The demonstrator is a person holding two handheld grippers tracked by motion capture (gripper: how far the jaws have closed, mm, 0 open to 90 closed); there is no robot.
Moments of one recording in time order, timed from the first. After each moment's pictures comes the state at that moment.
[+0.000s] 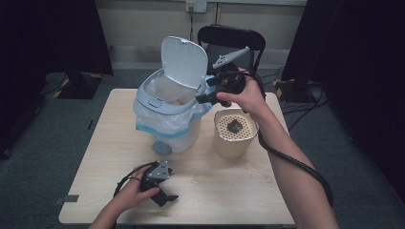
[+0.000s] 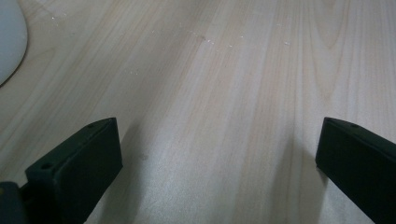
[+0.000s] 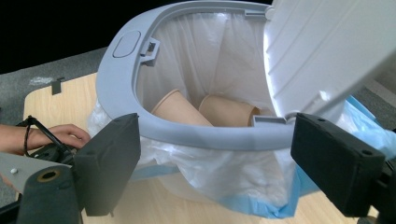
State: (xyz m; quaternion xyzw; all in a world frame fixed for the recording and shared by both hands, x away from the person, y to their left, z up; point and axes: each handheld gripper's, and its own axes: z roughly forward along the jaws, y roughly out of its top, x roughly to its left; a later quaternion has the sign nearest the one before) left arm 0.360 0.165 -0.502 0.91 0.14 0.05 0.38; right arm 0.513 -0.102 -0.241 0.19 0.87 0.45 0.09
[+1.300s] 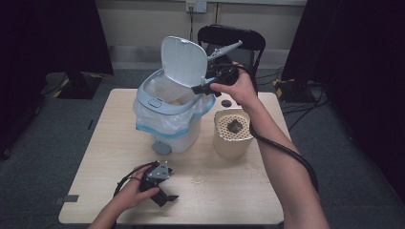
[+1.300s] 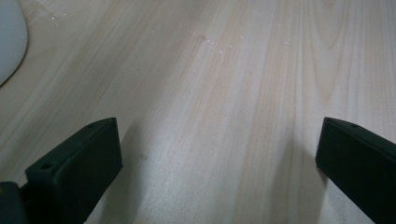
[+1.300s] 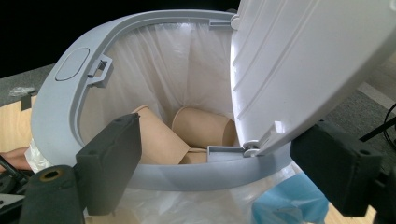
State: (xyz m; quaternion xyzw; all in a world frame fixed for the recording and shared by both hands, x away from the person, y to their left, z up) left arm 0.360 0.165 -0.502 0.91 0.14 0.05 0.38; right arm 0.548 -0.089 -0.246 0.21 0.86 0.45 0.10
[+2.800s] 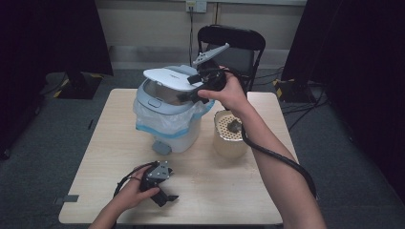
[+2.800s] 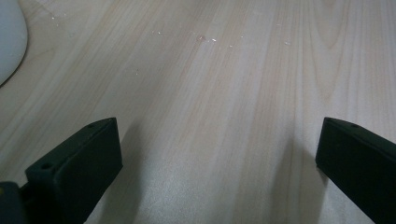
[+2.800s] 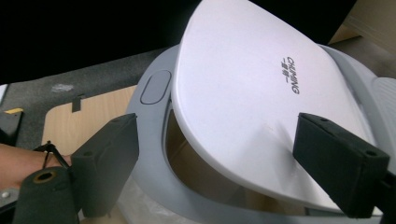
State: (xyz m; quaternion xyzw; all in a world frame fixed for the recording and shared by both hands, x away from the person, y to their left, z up) left arm 0.360 0.165 -0.502 0.91 0.14 0.05 0.39; right arm 0.516 -0.053 -0.238 0.15 0.87 0.47 0.06
